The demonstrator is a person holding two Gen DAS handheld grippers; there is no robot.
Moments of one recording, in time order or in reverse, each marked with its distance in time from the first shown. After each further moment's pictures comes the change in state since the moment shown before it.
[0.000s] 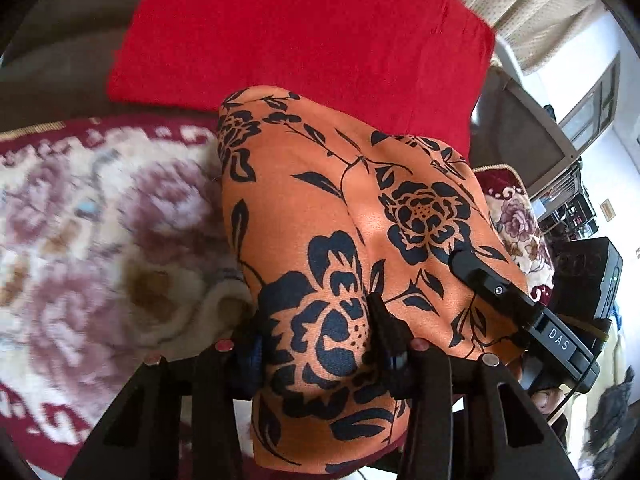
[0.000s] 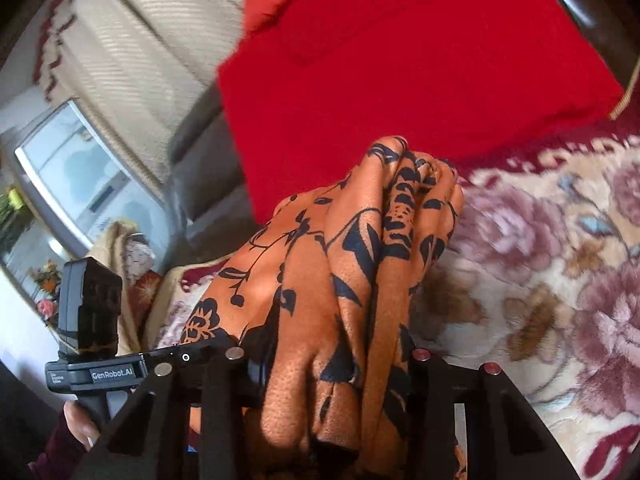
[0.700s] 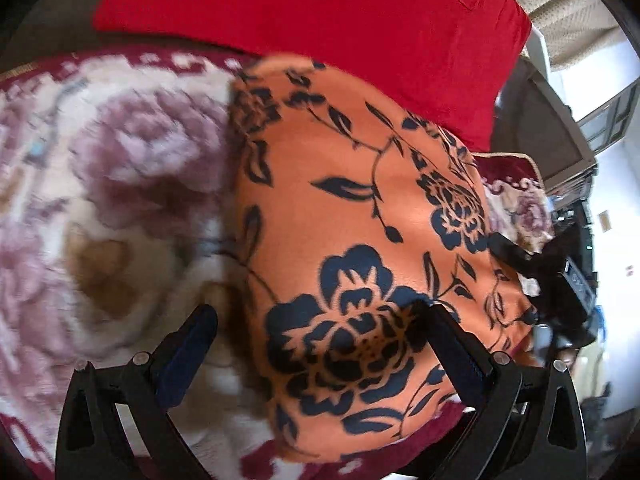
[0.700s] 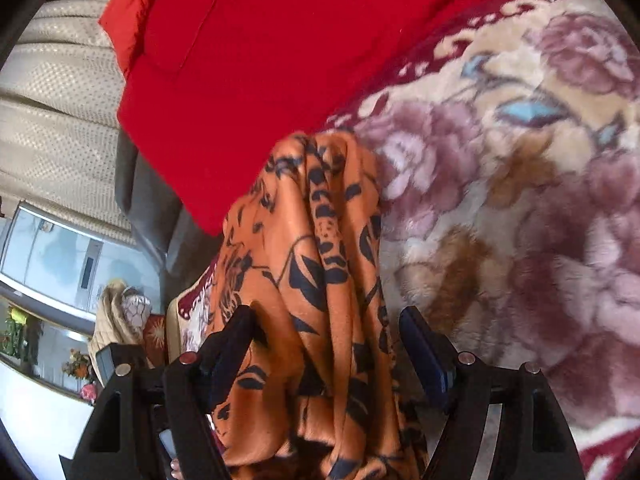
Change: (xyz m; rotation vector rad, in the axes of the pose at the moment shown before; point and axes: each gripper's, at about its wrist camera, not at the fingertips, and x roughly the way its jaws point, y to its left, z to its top) left arm 0.087 0.039 -0.004 -0.118 0.178 -0.079; right arm 0.026 -0.138 0.005 0.423 0.200 -0.008
